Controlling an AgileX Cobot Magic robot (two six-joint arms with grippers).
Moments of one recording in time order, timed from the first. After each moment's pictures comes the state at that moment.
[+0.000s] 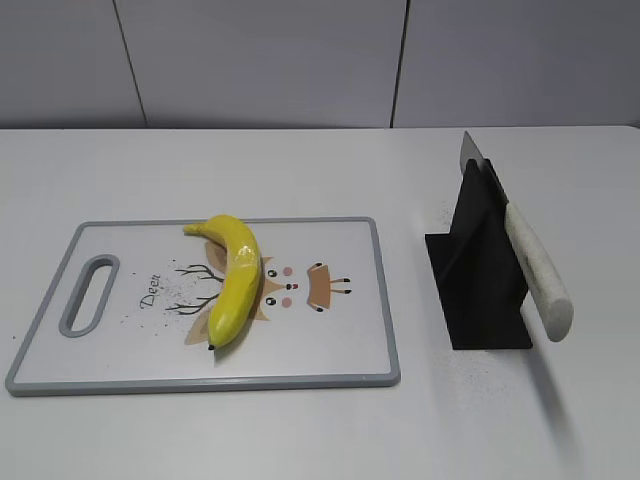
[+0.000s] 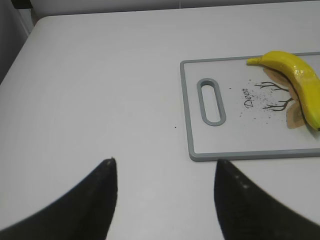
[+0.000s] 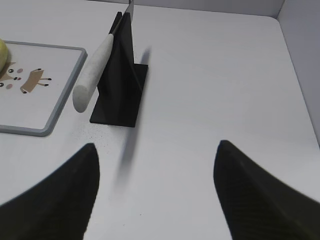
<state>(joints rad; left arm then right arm) 0.01 0.00 -0.49 -0.09 1.11 0.17 0.06 -0.01 -0.51 0.11 1.04 -0.06</state>
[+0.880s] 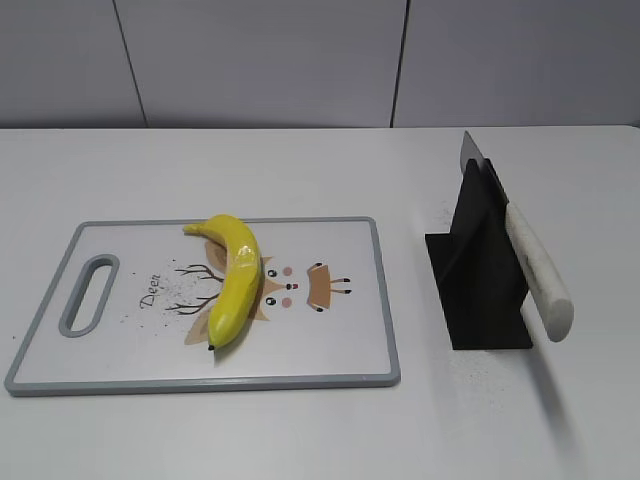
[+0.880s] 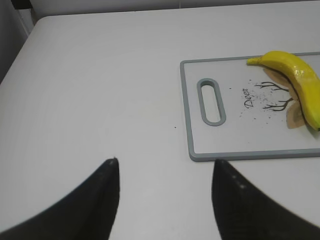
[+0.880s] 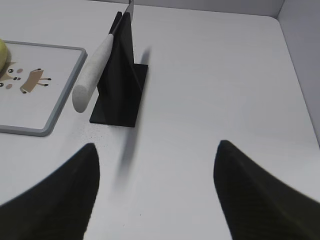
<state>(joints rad) 0.01 0.00 -0.49 -0.09 1.11 0.17 0.06 -0.01 -0.51 0.11 1.04 -0.06</state>
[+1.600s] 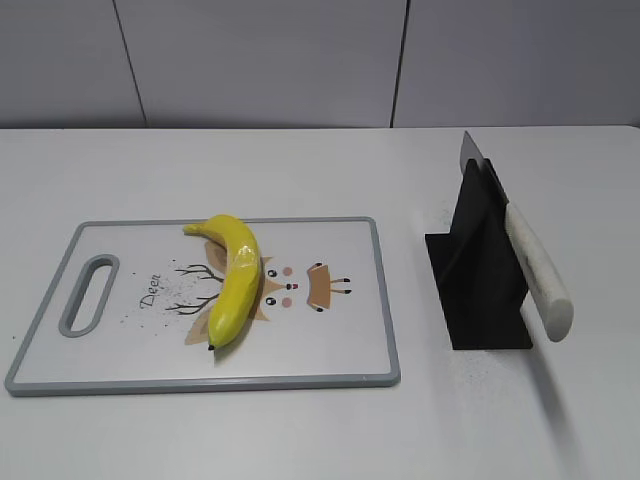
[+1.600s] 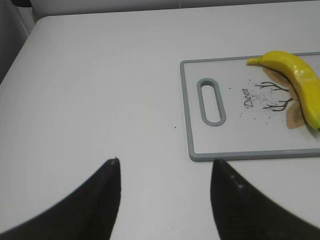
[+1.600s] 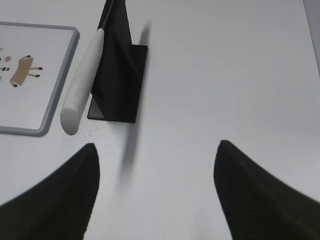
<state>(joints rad) 0.01 0.00 -0.49 -0.09 1.11 0.17 0.06 0.47 -0.63 0.11 0.92 -0.04</state>
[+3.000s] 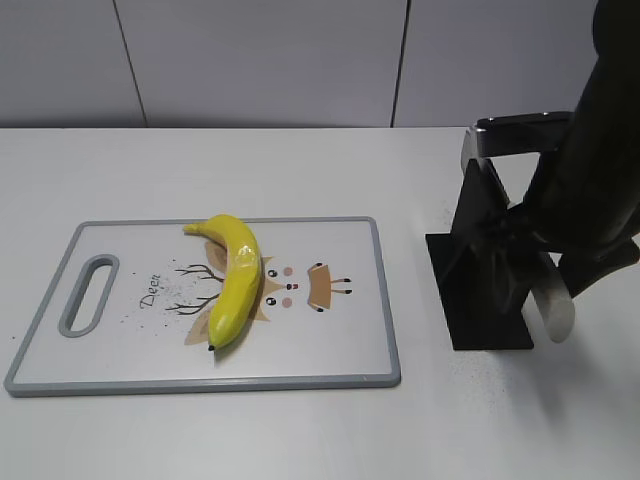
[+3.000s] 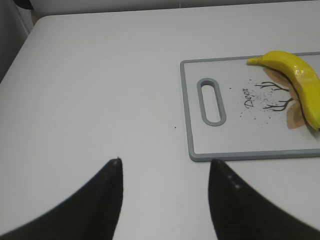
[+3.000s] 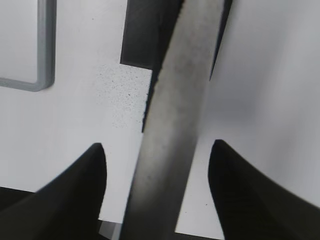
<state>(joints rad) 0.01 0.00 -0.49 -0.09 1.11 0.17 0.40 1.64 -1.08 0.06 1.03 0.23</state>
